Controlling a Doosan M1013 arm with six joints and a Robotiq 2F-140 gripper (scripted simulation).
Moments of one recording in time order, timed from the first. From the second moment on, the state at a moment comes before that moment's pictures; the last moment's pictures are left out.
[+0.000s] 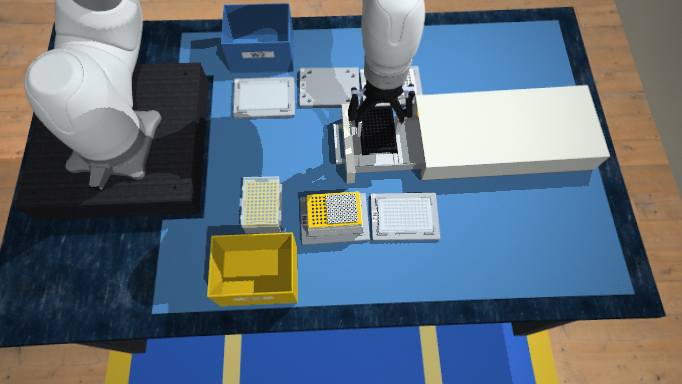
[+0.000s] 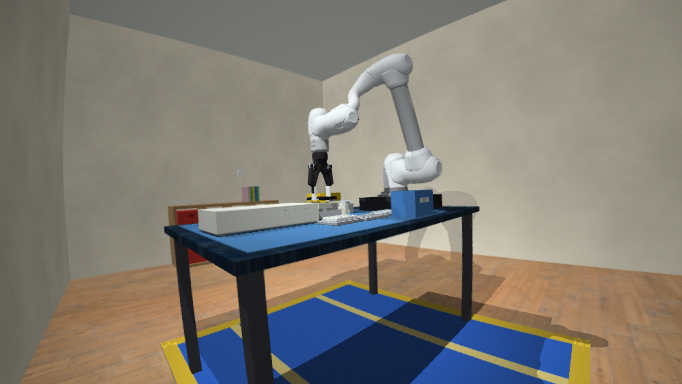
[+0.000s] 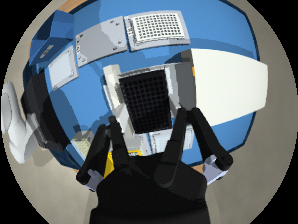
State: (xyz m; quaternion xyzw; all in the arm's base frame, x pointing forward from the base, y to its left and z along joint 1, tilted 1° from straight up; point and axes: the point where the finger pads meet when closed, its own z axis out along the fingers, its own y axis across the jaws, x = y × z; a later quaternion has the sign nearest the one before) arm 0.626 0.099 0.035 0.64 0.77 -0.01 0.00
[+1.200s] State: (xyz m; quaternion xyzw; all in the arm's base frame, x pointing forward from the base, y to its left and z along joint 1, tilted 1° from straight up) arm 0.626 0.098 -0.008 0.64 0.77 -0.01 0.00
